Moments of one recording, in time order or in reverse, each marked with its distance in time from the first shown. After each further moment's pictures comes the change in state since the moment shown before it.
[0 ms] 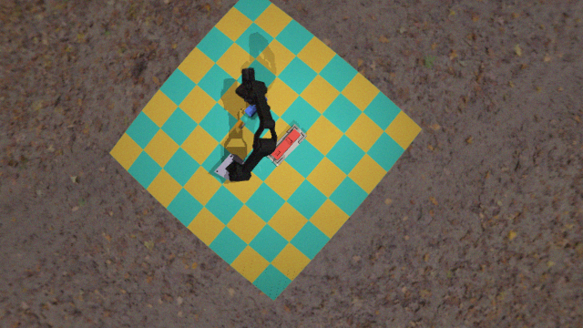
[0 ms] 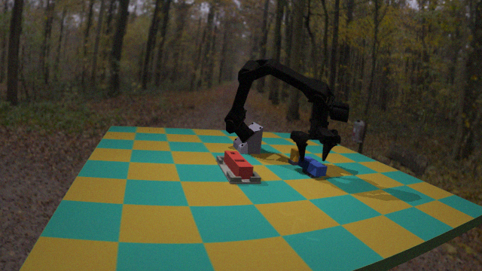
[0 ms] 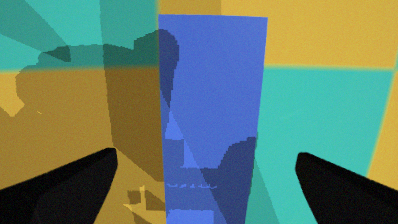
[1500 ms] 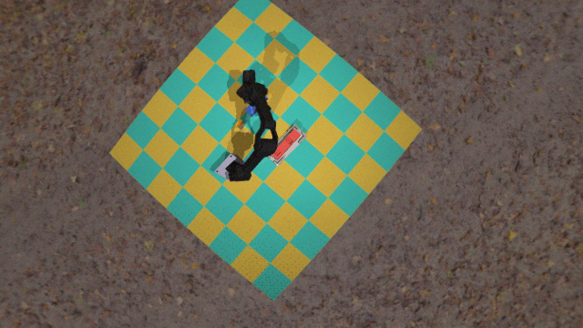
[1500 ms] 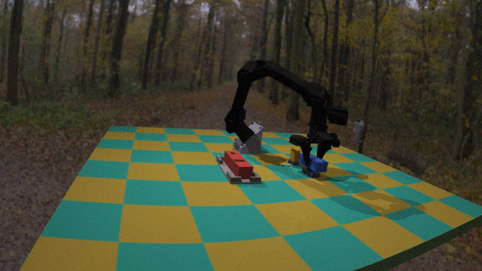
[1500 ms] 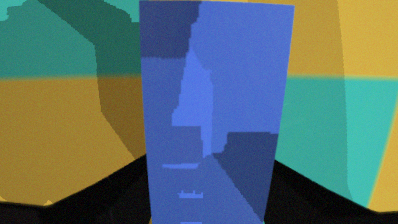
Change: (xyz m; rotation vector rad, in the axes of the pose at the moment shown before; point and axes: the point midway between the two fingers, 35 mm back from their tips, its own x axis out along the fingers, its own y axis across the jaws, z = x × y) arm 0.013 -0.003 0.002 -0.003 -0.033 -0.010
